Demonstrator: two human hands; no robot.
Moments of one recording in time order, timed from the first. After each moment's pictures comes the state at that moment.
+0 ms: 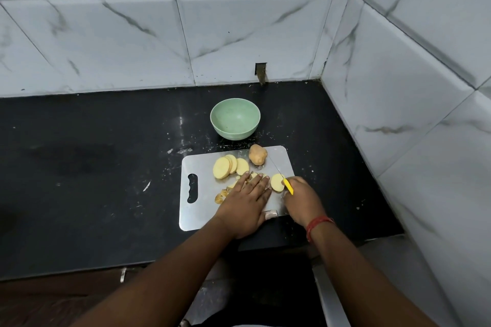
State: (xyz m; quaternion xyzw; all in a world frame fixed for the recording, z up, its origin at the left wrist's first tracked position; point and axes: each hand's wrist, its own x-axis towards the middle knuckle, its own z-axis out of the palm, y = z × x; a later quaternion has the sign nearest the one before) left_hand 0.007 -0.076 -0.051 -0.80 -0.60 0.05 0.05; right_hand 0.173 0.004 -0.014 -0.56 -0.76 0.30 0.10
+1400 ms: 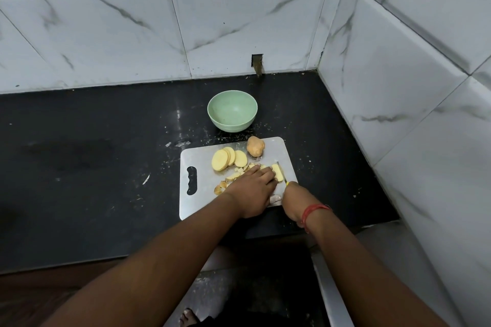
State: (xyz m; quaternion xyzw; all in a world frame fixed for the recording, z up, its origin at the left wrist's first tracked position) left_hand 0.020 -0.054 -0.011 -0.82 -0.57 0.06 -0.05; right_hand 0.156 -0.015 0.011 -0.64 -0.69 0.27 -0.19
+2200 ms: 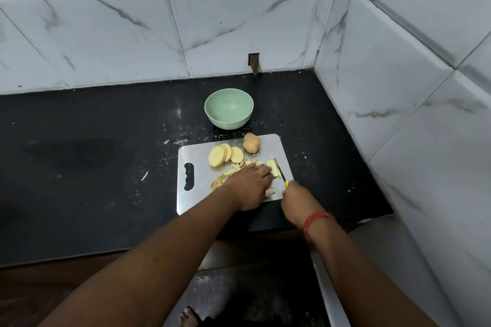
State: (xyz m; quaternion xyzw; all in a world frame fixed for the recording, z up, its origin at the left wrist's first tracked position) left_hand 0.023 -0.052 -0.009 -0.80 -0.59 0.04 -0.09; right_hand 0.184 -0.038 0.026 -0.62 -0.71 0.31 -0.09
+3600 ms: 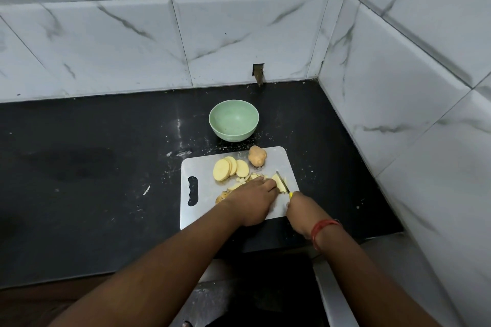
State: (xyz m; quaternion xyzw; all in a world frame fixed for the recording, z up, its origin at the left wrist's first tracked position) left_hand 0.011 -0.047 -0.020 -0.83 -0.56 -0.03 -0.07; right_hand 0.171 -0.017 0.018 -0.61 -0.73 0.29 -0.12
